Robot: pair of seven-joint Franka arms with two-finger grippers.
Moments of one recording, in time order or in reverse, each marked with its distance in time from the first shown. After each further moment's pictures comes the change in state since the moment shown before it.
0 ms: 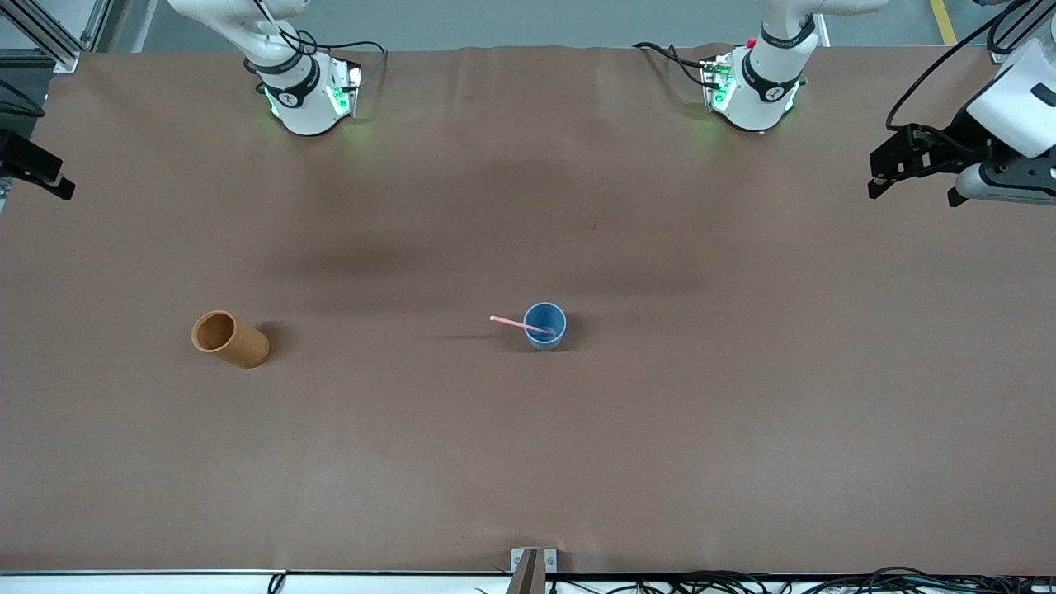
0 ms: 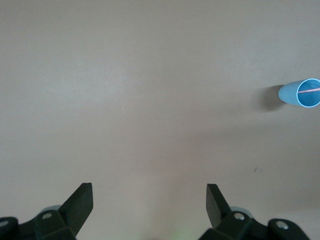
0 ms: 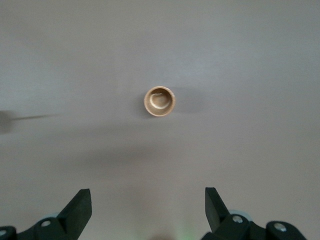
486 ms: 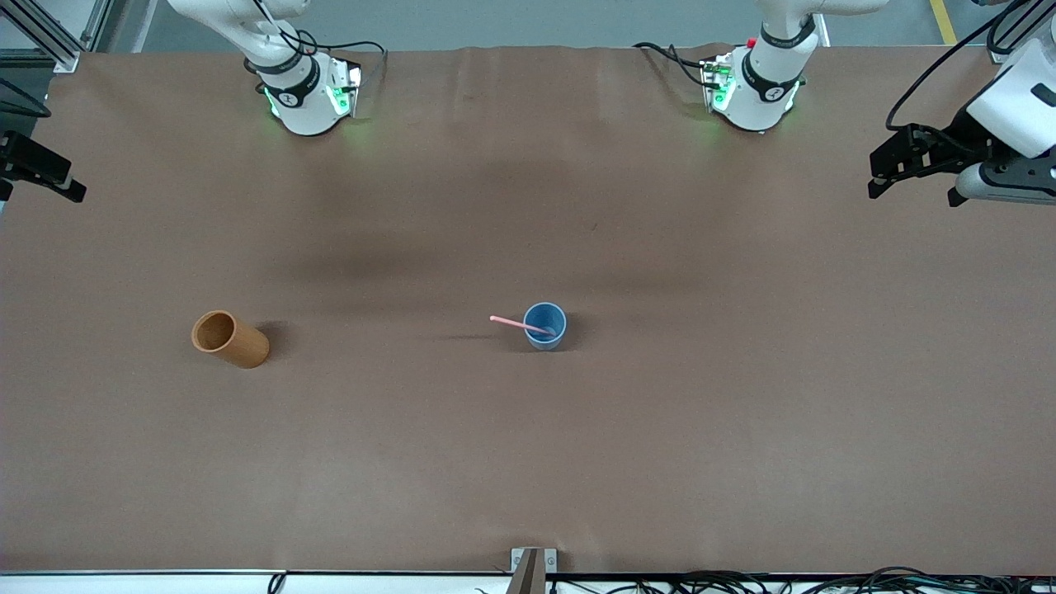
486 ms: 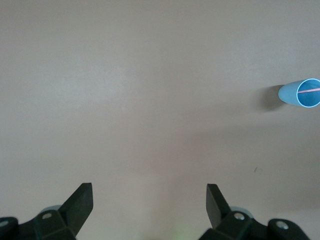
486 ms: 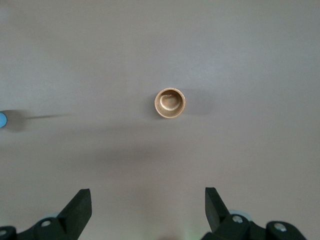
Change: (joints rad) left arm 0.000 0.000 0.000 0.000 0.000 0.000 0.000; right arm 0.000 0.003 0.000 0.003 0.029 0.007 -0.006
